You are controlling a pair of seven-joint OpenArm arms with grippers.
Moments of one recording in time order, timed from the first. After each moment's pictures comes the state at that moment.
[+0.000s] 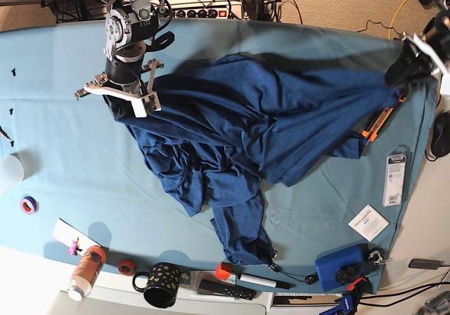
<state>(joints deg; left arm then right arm) 29.1 -20.2 -46.8 107.5 -82.6 -40.9 74.8 -22.3 14.1 -12.3 123.3 -43.2 4.6 -56.2</state>
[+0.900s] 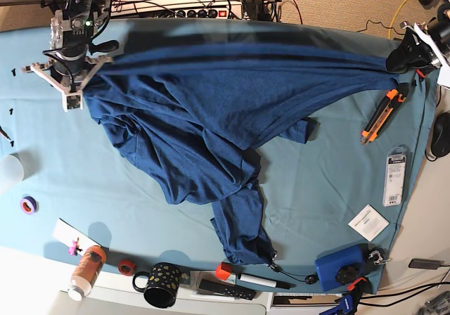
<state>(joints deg) 30.8 -21.0 -47.3 107.5 -82.7 -41.0 78.4 -25.2 14.2 16.6 123.3 -15.8 10.2 -58.2</state>
